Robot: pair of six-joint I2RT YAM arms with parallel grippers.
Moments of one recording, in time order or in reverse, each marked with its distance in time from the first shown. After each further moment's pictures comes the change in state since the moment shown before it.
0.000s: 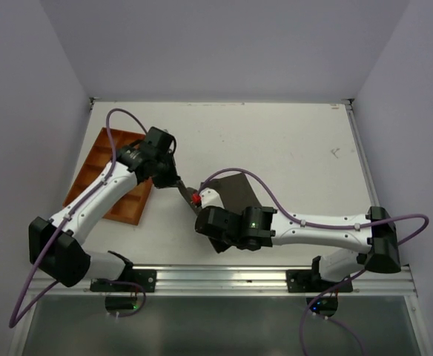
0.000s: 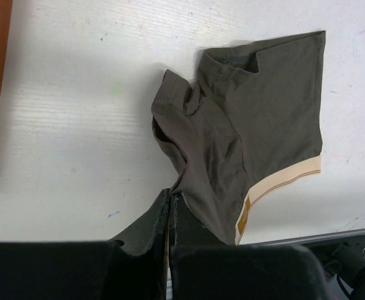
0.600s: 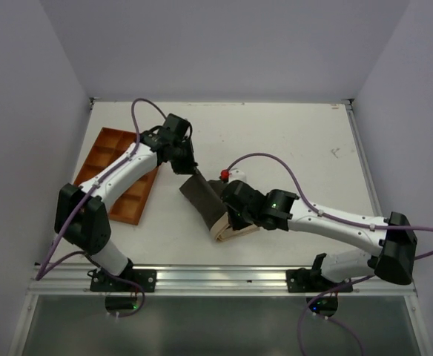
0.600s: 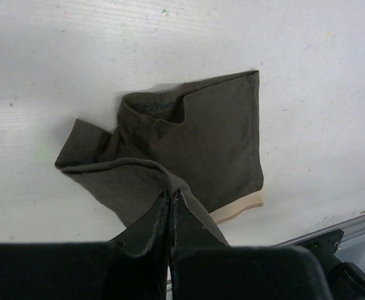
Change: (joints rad) left arm -0.008 0.230 0.136 0.126 0.116 0.027; right arm -0.241 -0.121 -0.155 0.098 -0.071 -0.039
